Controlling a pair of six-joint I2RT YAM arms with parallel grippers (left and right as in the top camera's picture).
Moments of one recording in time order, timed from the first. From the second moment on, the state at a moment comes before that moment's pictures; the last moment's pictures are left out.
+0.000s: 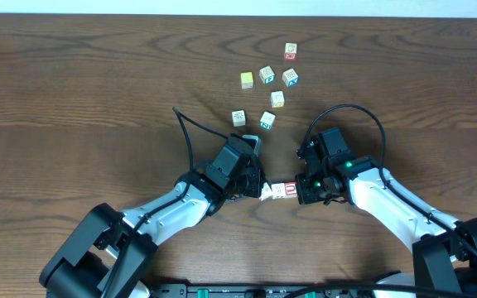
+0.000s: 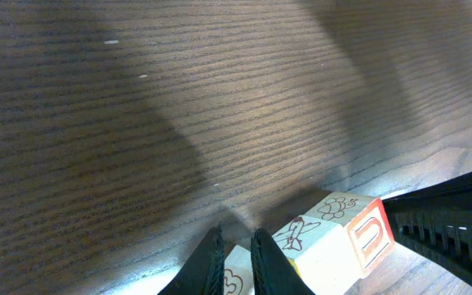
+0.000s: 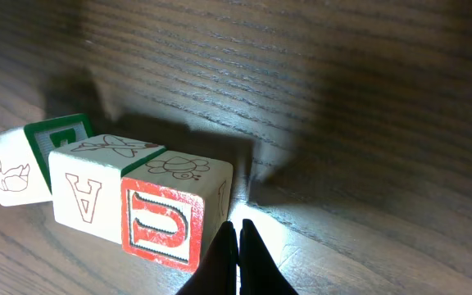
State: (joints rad) left arm -0.68 1.63 0.69 0.05 0.24 -0.56; right arm 0.38 1.54 0.74 -0.54 -0.24 0.20
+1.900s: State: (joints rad) left arm -0.73 1.63 0.69 0.00 0.29 -0.63; right arm 0.38 1.54 0.74 -0.54 -0.24 0.20
